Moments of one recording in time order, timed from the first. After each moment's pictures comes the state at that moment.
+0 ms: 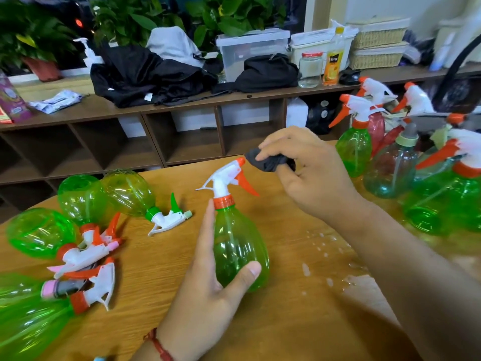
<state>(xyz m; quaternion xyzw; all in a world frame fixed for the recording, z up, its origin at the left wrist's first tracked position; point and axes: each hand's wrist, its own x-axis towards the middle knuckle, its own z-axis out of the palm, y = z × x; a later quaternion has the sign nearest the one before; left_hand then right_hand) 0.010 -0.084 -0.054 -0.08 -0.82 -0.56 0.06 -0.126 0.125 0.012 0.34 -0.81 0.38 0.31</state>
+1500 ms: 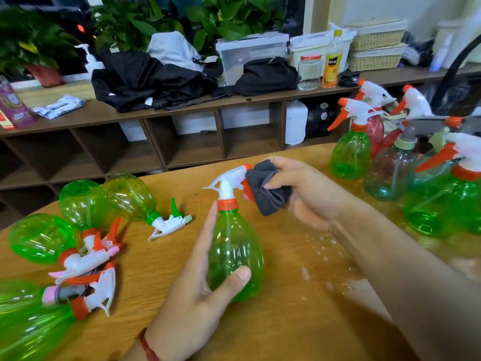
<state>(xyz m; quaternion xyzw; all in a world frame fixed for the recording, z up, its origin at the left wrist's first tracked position) 0.010 -0.095 -0.040 -0.12 -0.80 -0.59 0.03 -0.125 0.117 0.010 0.16 -0.59 0.77 -0.19</state>
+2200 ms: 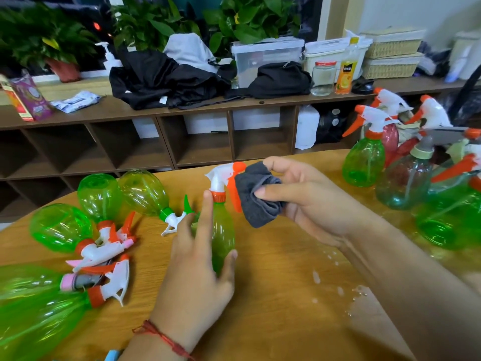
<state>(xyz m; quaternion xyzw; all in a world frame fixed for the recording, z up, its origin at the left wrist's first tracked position) -0.006 -0.110 -0.049 -0.03 -0.94 -0.30 0.17 -0.096 0.093 0.030 0.23 -0.61 0.74 -0.18</state>
